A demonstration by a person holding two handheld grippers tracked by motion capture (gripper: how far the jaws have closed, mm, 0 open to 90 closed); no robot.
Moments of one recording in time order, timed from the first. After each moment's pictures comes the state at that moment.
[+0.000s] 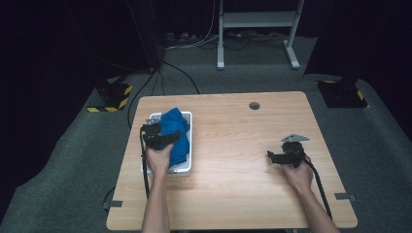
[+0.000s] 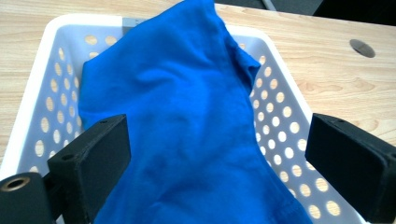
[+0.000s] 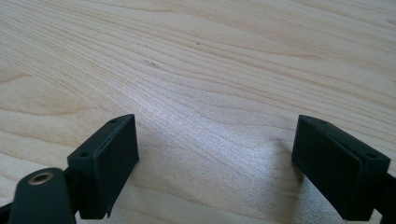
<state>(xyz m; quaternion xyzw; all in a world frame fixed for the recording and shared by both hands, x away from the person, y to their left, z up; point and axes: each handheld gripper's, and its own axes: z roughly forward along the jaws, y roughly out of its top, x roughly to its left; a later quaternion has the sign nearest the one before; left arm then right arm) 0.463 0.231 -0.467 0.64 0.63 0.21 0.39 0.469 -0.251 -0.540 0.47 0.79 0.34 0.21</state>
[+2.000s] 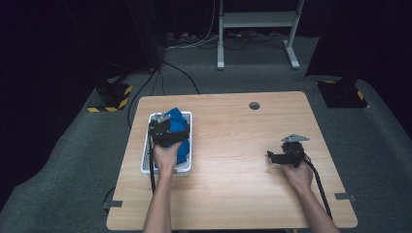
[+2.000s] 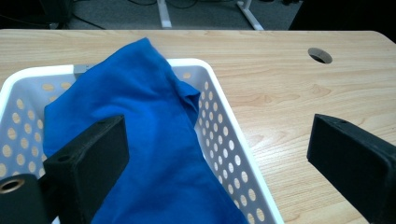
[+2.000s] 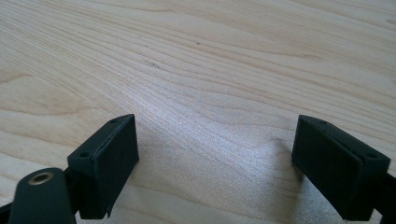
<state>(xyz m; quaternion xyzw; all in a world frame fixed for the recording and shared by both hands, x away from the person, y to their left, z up) 0.455 0.197 -0.438 0.66 0.58 0.23 0.41 0.469 -0.251 -0.540 0.47 0.79 0.34 0.21</state>
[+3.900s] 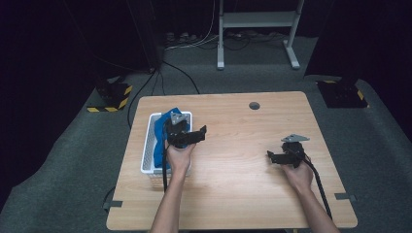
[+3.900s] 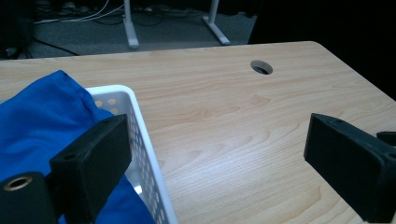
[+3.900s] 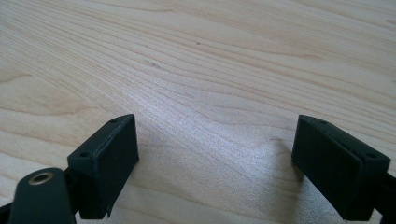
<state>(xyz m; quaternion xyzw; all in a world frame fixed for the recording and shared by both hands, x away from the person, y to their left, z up) 0.442 0.148 -0.420 0.68 0.53 0.23 0.45 0.469 -0.251 -0.540 0.47 0.79 0.34 0.21</state>
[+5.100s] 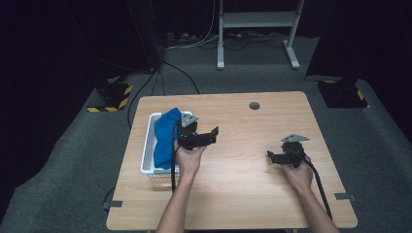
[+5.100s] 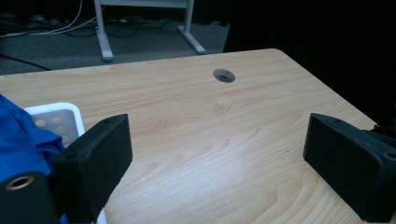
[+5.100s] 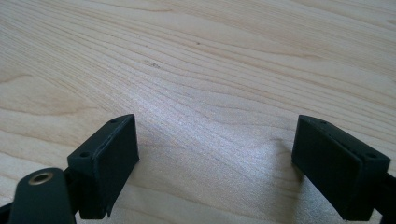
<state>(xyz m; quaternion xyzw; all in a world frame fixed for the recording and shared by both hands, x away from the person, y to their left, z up) 0.431 0.117 -0.411 0.69 0.50 0.21 0.49 0.469 -0.251 -0.540 0.47 0.79 0.34 0.21</state>
